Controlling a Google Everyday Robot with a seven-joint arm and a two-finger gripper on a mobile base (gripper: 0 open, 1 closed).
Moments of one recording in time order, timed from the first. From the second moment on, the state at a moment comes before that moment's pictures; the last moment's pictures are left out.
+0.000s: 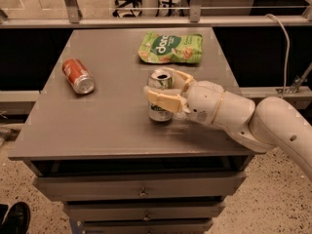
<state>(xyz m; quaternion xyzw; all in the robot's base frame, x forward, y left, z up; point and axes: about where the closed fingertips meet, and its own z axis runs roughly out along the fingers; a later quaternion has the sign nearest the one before) 0.529 -0.019 0.909 -0.35 0.57 0.38 0.64</state>
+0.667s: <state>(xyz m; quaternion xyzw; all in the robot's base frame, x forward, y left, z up) 0.517 -0.032 0.888 -0.35 0.59 0.38 0.63</state>
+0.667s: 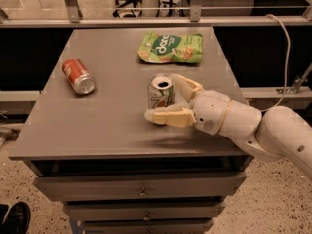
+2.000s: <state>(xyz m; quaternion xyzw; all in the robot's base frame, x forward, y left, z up) 0.501 -0.152 0.881 -0.35 0.63 0.33 0.61</state>
